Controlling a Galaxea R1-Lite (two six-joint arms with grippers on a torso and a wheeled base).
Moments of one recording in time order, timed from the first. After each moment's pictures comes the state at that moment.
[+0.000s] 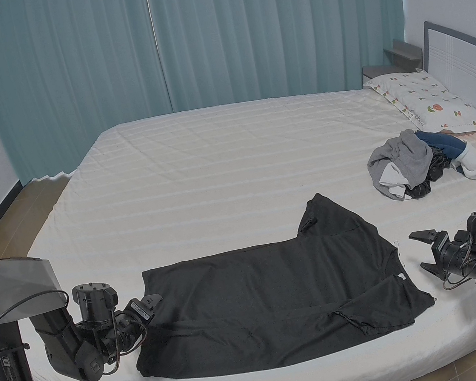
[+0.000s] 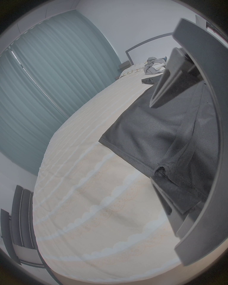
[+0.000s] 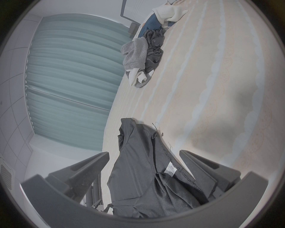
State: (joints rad) left arm -0.15 2.26 -0.47 -1.19 -0.03 -0.85; right arm -0.17 2.37 -0.37 -1.55 0.45 1.01
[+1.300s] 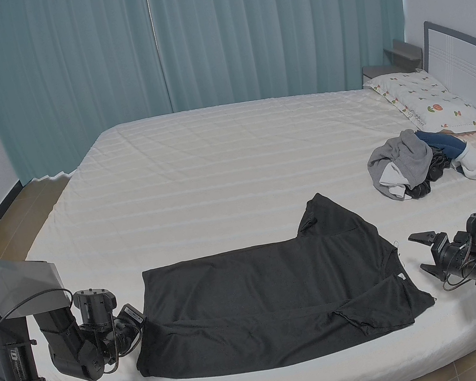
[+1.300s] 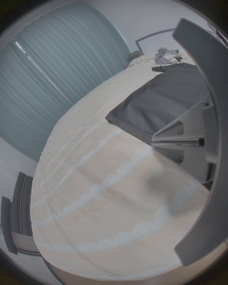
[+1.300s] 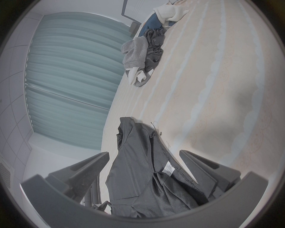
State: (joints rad) left arm -0.09 2.35 -0.50 -1.19 0.04 -0.88; right arm -0.17 2.37 -0.37 -1.55 0.45 0.99
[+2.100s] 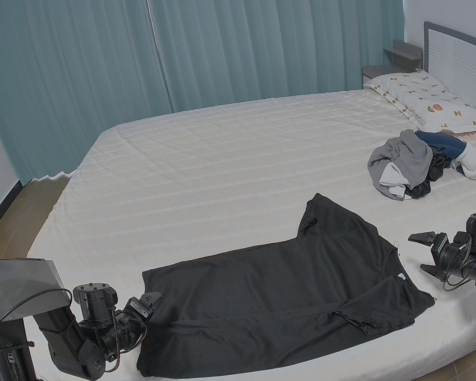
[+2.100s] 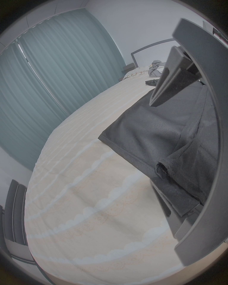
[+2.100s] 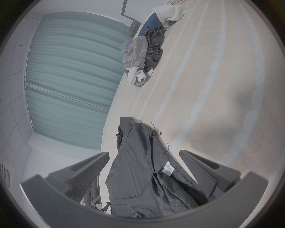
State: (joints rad) left arm -0.12 2.31 -0.50 -1.21 -0.07 -0.90; right arm -0.17 2.38 -0.37 -1.55 0.45 0.99
